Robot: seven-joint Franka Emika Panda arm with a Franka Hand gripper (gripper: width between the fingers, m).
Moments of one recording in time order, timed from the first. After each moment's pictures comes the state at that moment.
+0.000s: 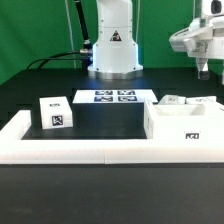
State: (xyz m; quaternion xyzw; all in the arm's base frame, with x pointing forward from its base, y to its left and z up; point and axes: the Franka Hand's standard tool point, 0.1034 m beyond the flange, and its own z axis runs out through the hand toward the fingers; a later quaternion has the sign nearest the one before) arm 0.470 0.166 0.068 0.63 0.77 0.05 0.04
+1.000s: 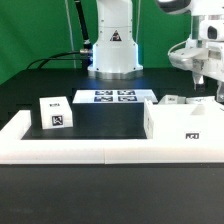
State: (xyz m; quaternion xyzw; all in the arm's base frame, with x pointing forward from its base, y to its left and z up) arm 0.419 0.181 0.024 0.64 0.76 0.03 0.00
